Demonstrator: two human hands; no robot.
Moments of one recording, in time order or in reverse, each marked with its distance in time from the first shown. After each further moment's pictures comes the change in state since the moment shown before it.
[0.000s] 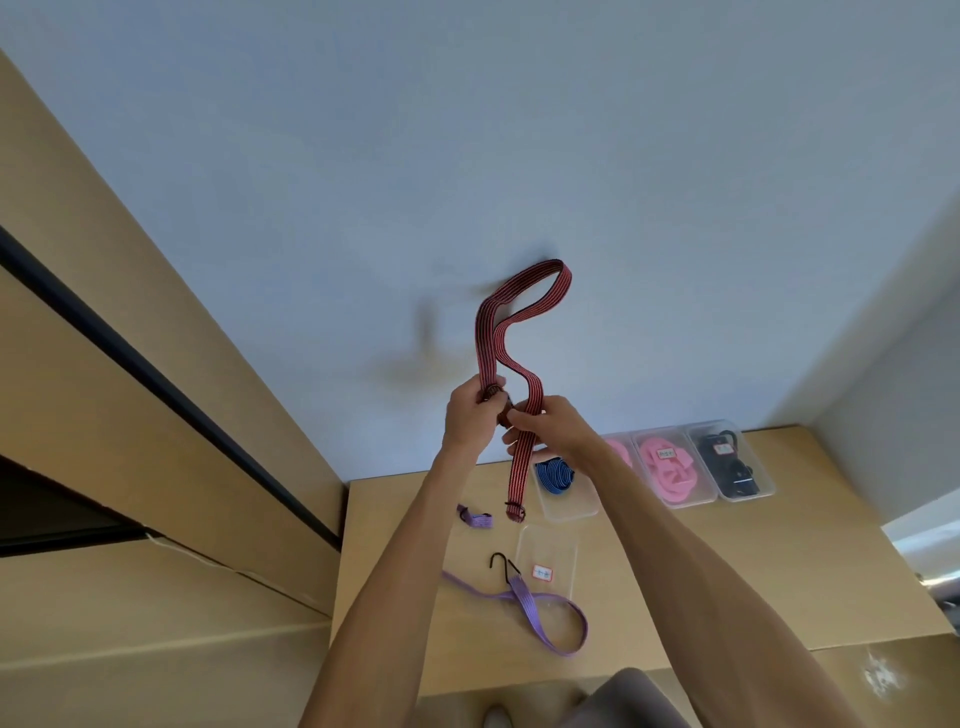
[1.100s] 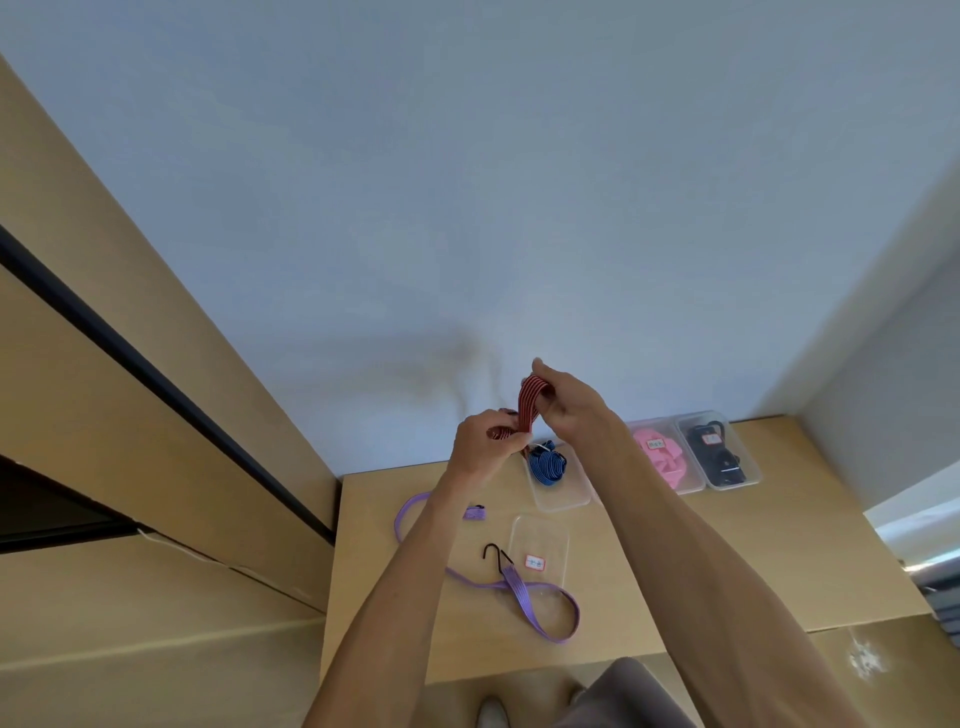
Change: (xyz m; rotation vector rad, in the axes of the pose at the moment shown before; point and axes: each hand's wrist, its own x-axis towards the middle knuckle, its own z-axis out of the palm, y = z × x) left_hand -0.035 -0.031 0.013 0.172 -0.190 0.085; right_hand 0.001 -0.023 -0.012 0.965 0.246 0.193
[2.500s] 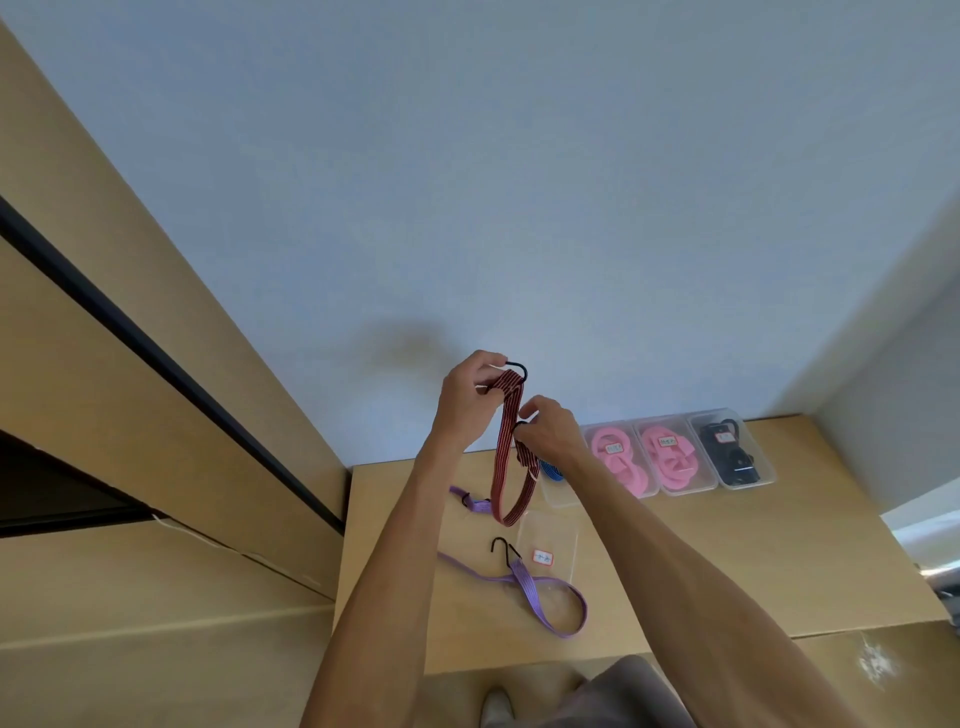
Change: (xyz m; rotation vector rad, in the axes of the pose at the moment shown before) left_hand 0.019 0.033 -0.043 -0.059 0.123 0.098; right_hand 0.004 0.054 -0.015 -1.371 0.006 -0.320
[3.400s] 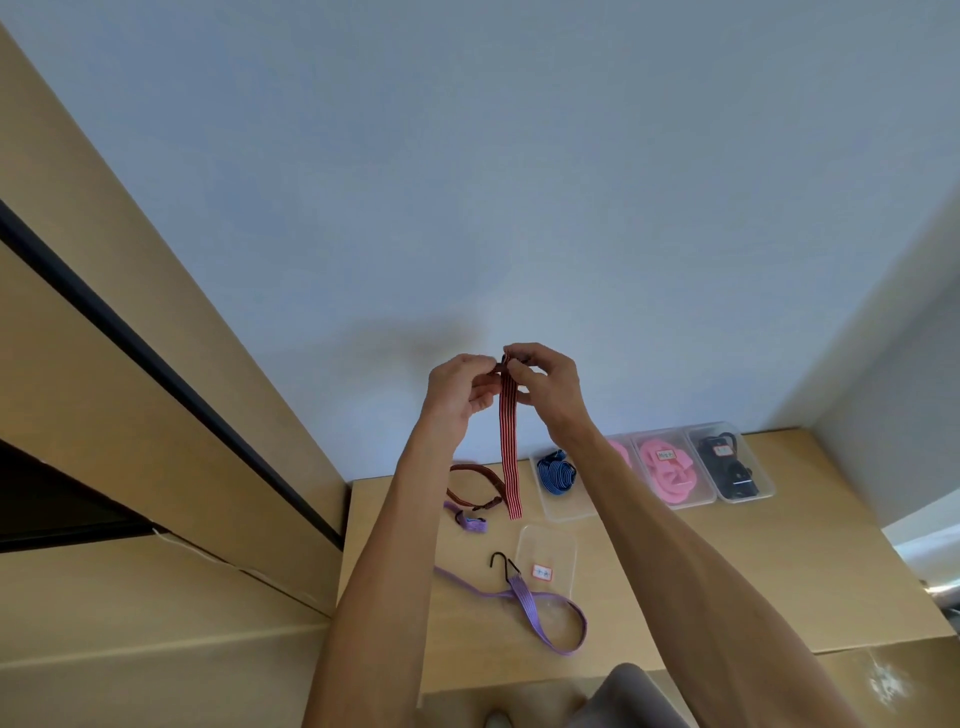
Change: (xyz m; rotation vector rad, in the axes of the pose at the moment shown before) left_hand 0.011 0.043 -0.013 -0.558 0.061 -0.441; right_hand -0.005 -0.051 -0.036 0.732 0.054 -0.373
